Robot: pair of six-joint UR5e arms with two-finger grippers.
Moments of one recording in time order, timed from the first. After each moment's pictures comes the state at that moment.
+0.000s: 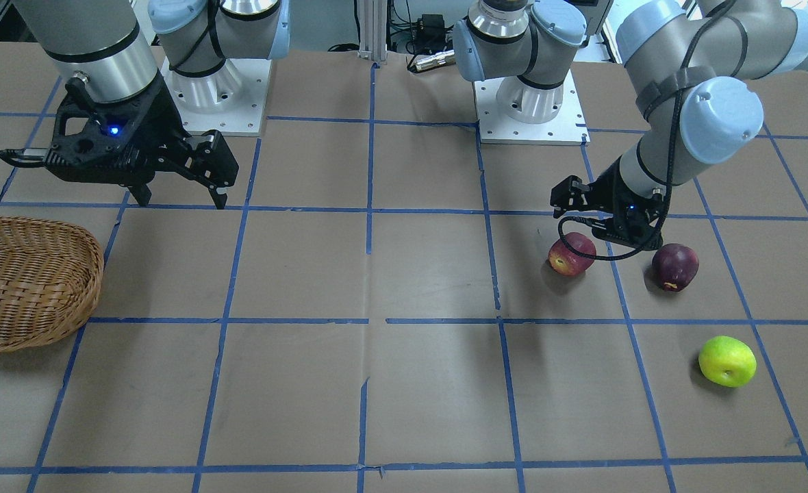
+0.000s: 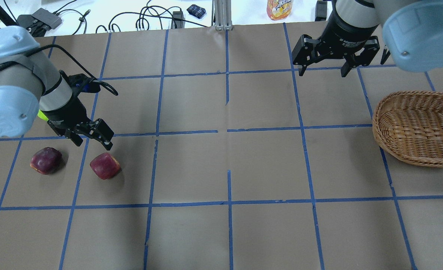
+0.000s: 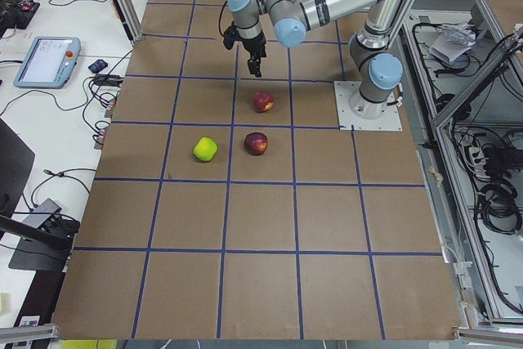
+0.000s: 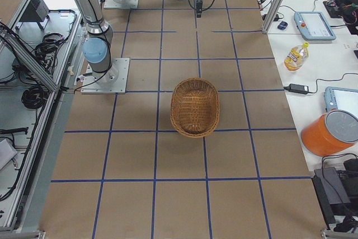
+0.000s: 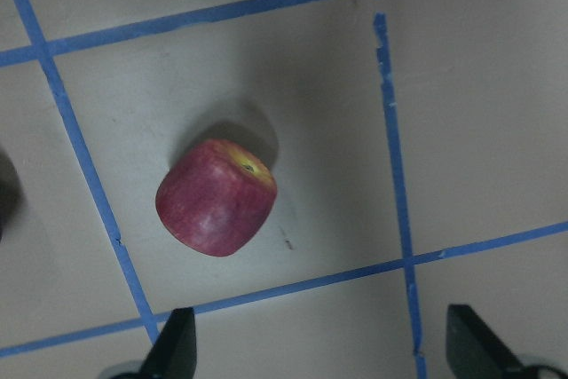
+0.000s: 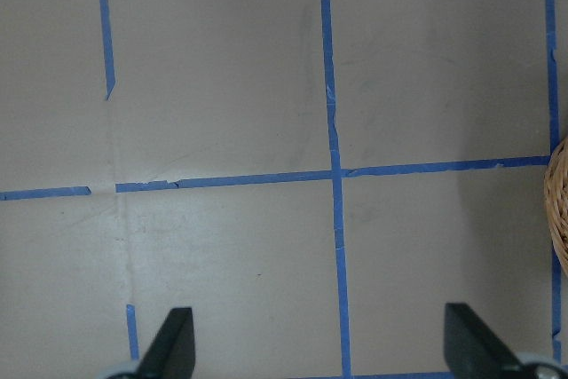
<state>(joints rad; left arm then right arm) -1.30 -1.64 -1.93 -1.36 1.57 0.52 1.60 -1.53 1.56 -1.70 -1.53 0.09</state>
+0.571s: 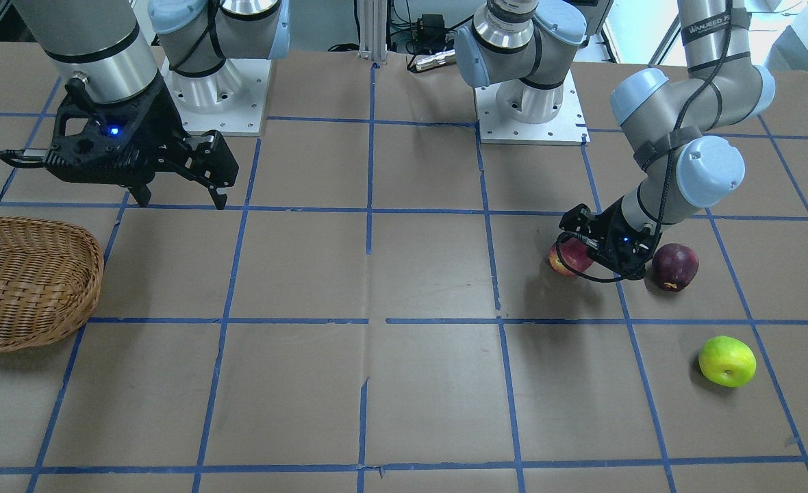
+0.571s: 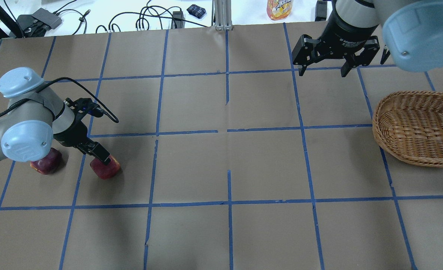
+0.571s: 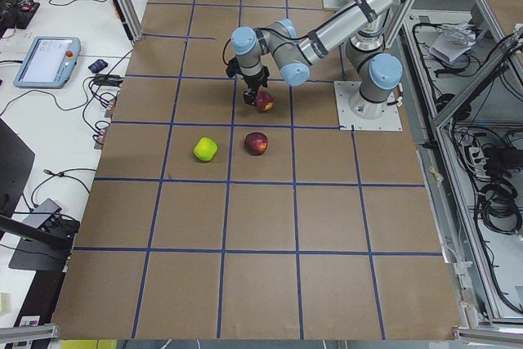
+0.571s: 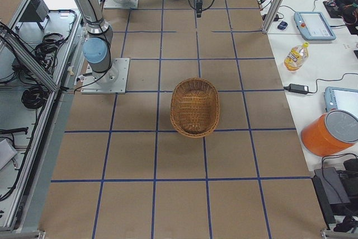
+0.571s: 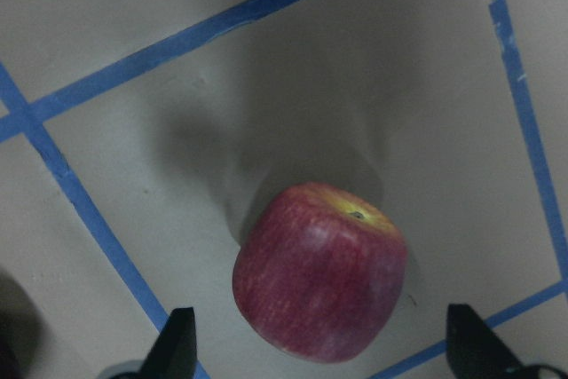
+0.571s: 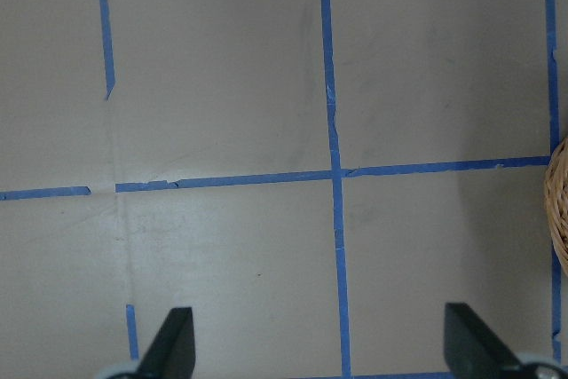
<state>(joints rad) -1.22 -1.75 -2.07 -1.10 1.53 0.87 1.60 -1.53 1.56 -1.70 -1.53 0.09</state>
